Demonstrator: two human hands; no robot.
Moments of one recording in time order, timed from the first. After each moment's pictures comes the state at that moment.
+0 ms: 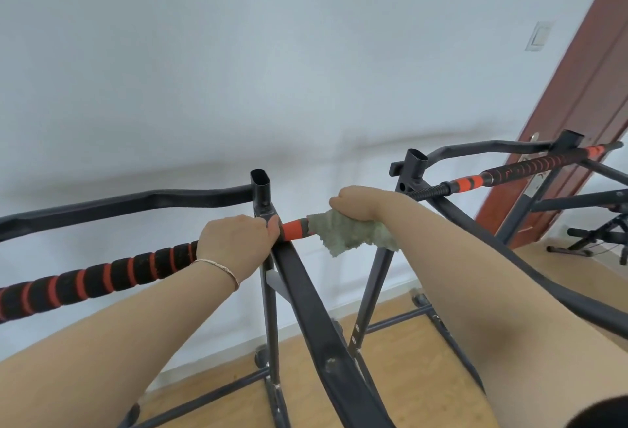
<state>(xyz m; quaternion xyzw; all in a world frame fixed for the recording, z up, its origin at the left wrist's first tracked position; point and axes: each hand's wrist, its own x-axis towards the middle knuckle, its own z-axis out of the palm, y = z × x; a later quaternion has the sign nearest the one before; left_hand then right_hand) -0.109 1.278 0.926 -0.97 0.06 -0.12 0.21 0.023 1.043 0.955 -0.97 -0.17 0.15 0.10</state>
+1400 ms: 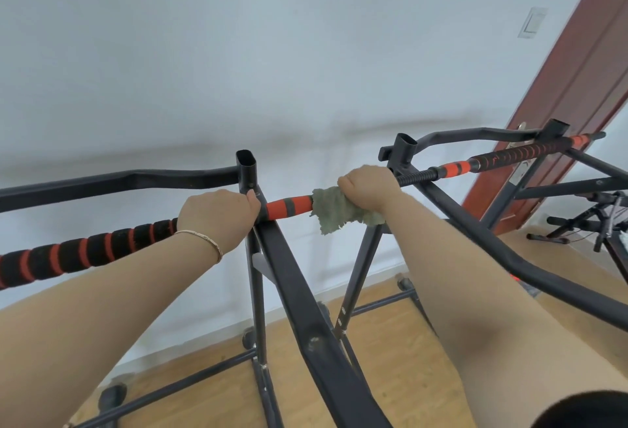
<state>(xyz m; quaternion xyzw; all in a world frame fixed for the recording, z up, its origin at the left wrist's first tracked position) -0.099 1.281 0.932 -0.97 0.04 -0.07 0.24 0.021 1.010 0.932 -0.98 -0.17 -0.09 -0.01</state>
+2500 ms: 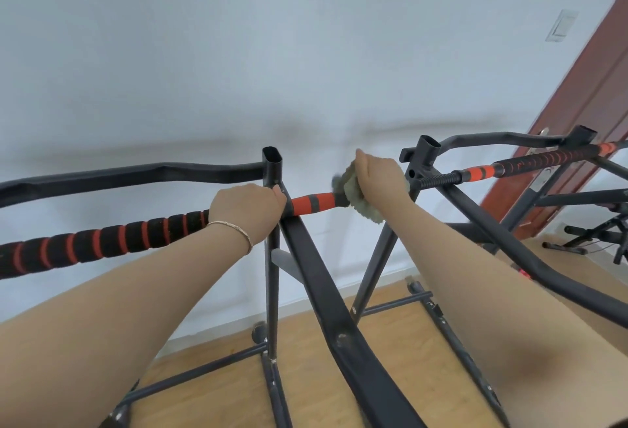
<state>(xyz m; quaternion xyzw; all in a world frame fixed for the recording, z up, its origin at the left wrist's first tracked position) -0.099 1.281 0.935 -0.97 0.05 -0.09 0.20 0.001 1.053 0.947 -0.97 -0.08 -0.15 0.20</state>
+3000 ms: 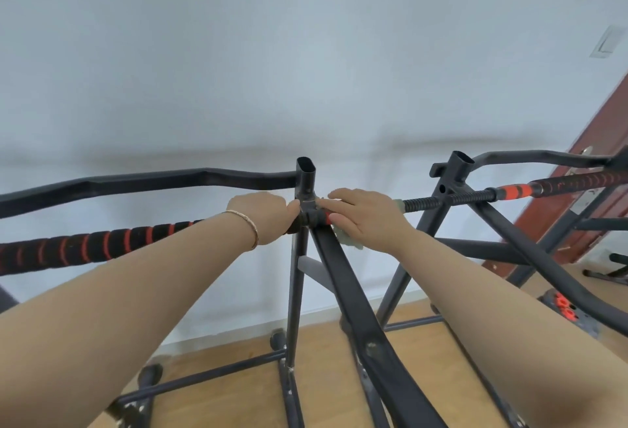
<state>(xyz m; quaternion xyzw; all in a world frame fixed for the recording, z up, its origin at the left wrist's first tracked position) -0.104 1.317 0.952 -0.99 0.07 0.01 0.11 -0.044 1.087 0.926 -0.87 -0.45 -0.20 0.06</state>
